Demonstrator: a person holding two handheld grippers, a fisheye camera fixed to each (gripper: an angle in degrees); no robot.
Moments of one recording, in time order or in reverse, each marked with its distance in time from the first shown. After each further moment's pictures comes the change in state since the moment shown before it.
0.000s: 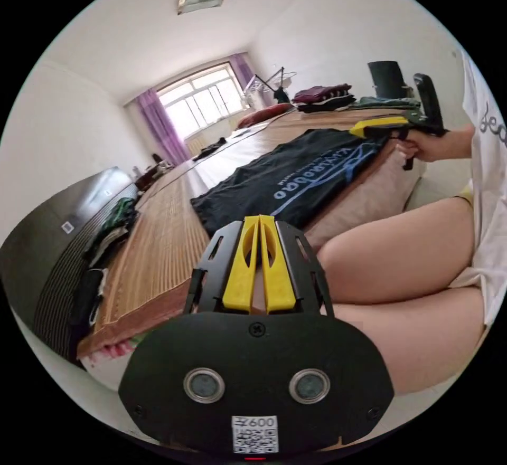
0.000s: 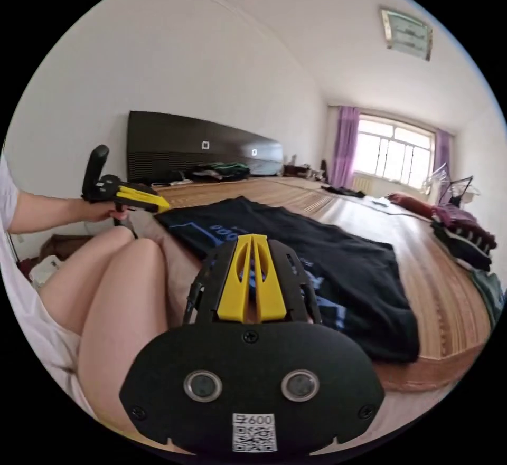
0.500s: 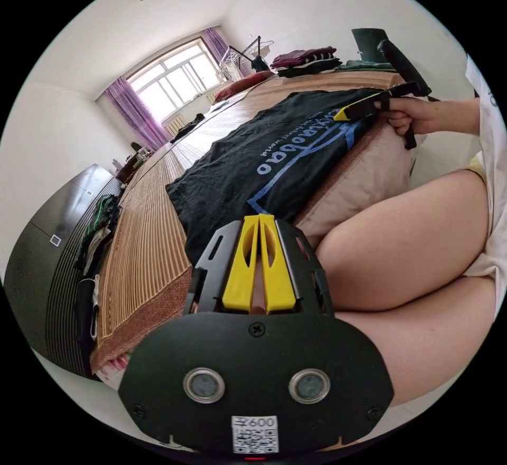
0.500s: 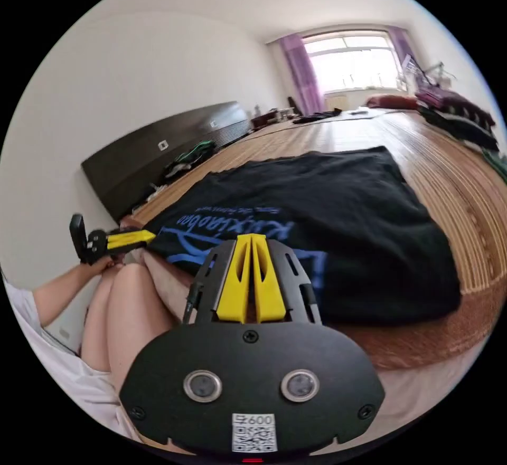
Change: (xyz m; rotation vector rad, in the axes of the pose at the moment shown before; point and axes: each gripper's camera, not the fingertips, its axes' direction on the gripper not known) left arm -0.039 0.082 0.174 -0.140 -0.020 0.052; right arm 0.127 0.049 0.008 -0.119 -0.009 0.538
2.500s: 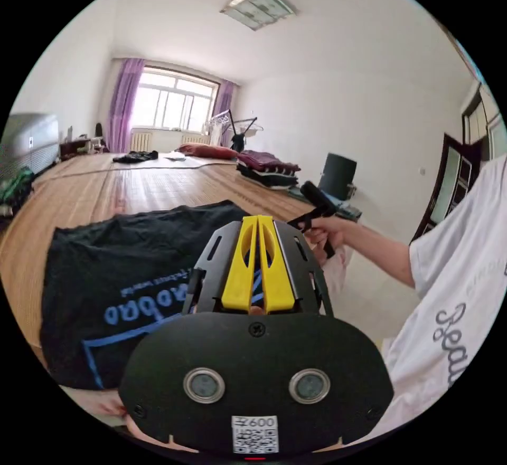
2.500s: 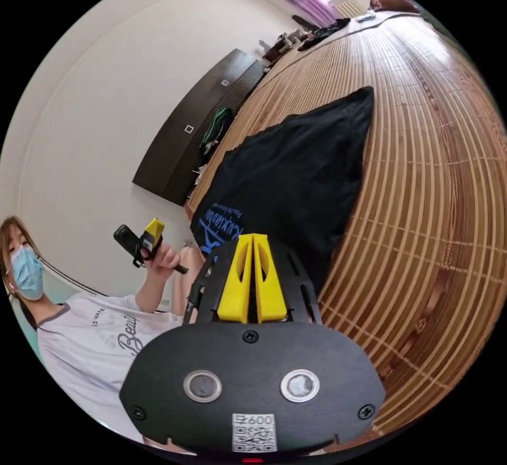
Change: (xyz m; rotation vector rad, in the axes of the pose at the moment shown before) left arm -0.359 -0.255 0.288 0.482 0.541 -0.499; right arm -0.081 -0.388 -0.108 -0.492 -0.421 0.188
